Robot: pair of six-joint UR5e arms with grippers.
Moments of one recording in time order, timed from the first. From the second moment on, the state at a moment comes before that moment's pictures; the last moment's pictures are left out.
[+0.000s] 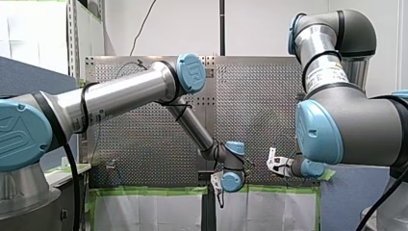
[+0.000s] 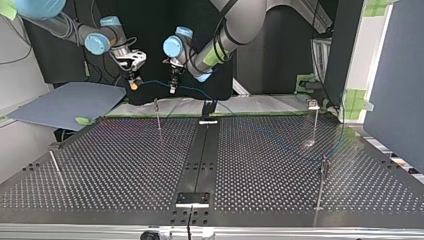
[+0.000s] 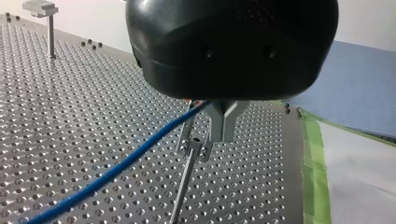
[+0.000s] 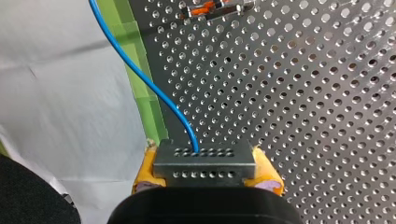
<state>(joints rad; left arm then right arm) -0.83 -2.76 -1.19 -2.46 -2.06 -1.93 1.65 -0.75 1.95 -0.88 1.14 1.74</state>
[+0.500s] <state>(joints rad) -0.82 -2.81 -1.14 -2.49 -1.98 -1.93 1.62 -0.74 1.92 -0.86 1.10 1.74</state>
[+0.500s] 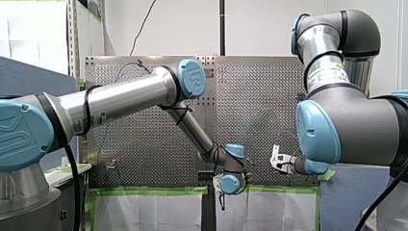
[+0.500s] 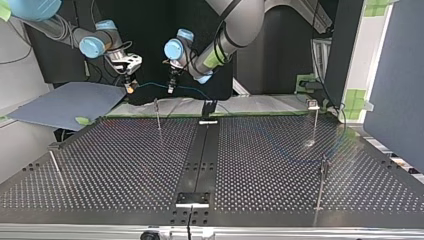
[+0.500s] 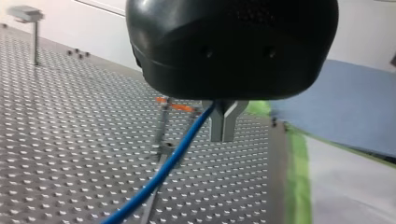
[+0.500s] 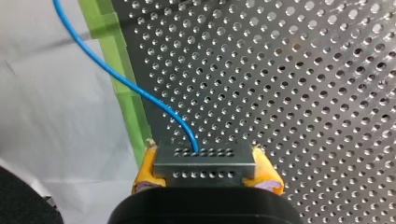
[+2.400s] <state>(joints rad) -0.79 -2.85 -1.00 -2.50 -1.83 -2.05 1.56 -0.72 1.78 -0.78 1.03 1.71</state>
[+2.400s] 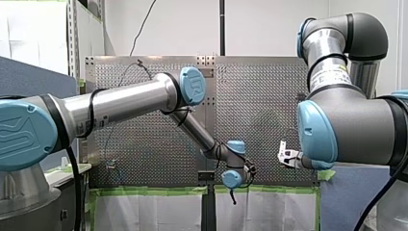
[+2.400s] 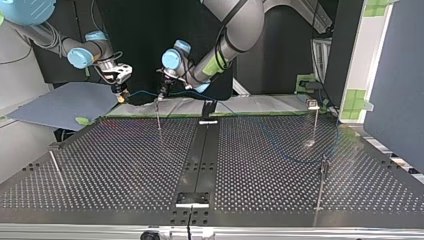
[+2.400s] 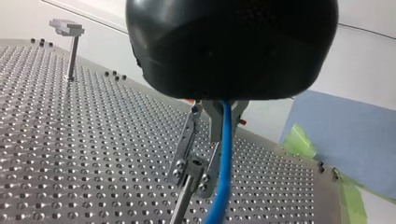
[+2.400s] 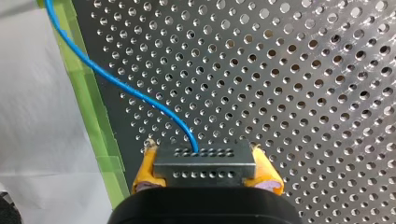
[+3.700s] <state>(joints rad) -0.70 -2.94 -0.88 -2.56 -1.76 -2.09 1.56 -0.72 1.76 -0.82 1.02 1.72</state>
